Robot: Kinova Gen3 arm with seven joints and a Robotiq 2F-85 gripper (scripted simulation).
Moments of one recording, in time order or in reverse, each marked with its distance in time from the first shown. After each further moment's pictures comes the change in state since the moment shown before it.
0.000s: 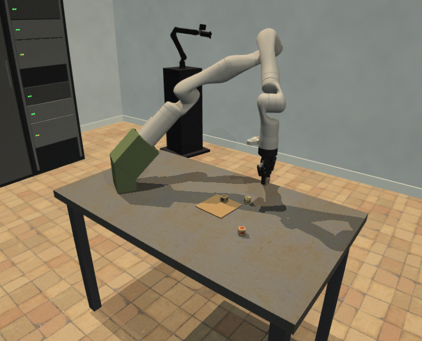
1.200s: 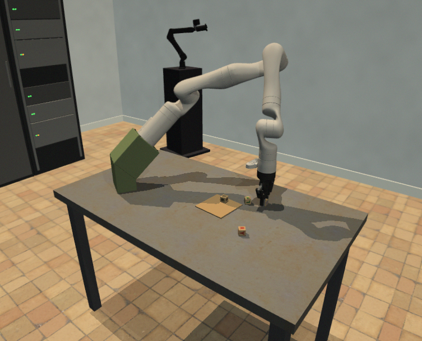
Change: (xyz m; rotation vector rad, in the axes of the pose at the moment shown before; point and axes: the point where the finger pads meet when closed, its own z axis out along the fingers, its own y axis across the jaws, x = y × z) arm -0.001 0.000 0.099 0.001 -0.002 -0.001
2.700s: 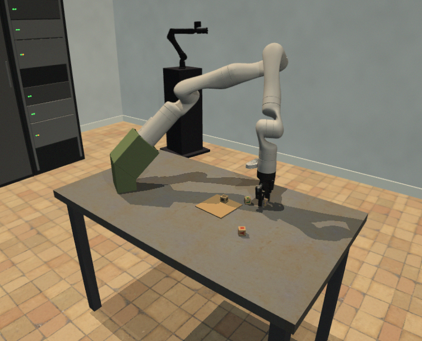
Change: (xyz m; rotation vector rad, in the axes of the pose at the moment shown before) arm 0.000 0.000 0.000 0.000 0.000 0.000
